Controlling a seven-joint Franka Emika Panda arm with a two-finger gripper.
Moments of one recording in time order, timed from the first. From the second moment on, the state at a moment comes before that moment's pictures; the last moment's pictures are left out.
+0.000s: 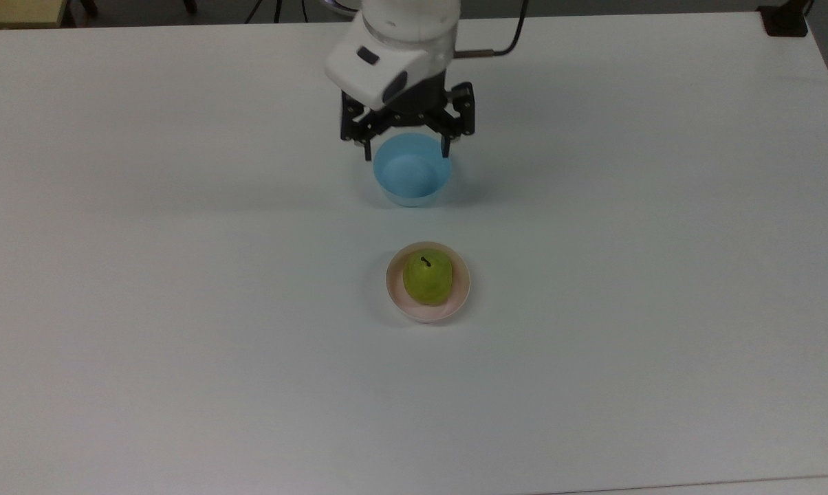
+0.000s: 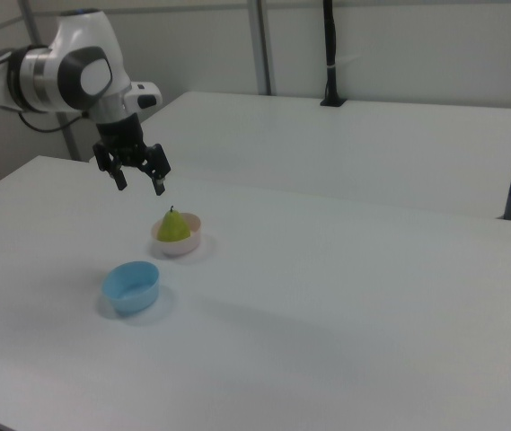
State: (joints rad) arm 0.24 0.25 -0.06 -1.59 -0.02 1.90 0.08
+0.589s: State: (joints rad) arm 0.25 0.38 -0.06 -1.59 -0.02 2.08 0.08
